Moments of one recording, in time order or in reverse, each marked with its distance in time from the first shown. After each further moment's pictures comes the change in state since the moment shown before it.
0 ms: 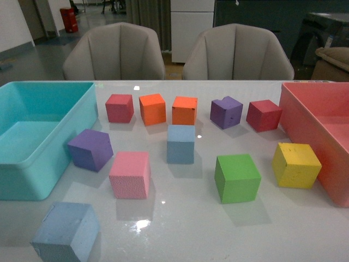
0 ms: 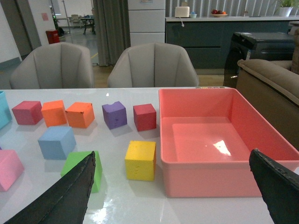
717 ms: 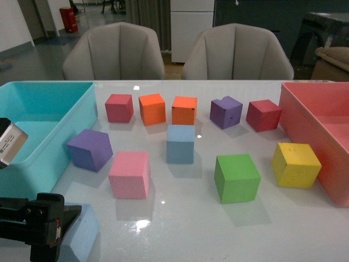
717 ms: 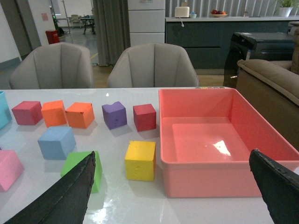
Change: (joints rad) left arm -0.064 0.756 0.170 0.083 0.118 -0.077; right arm 0.000 0.000 0.000 0.000 0.000 0.000
